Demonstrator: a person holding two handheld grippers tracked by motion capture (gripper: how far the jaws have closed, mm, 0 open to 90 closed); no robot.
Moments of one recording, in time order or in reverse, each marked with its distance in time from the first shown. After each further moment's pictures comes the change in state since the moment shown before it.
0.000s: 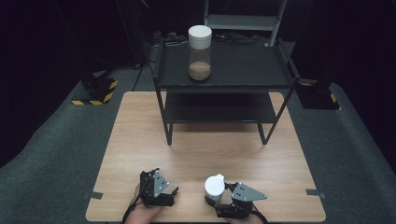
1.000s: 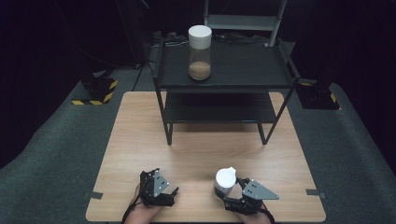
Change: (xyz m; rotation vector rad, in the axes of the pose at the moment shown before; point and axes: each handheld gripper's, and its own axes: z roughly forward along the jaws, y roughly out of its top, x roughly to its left) left arm 0.002 0.000 0.000 0.000 -0.009 0.001; right arm -0.001 -0.002 -0.023 -0.088 -0.121 -0.012
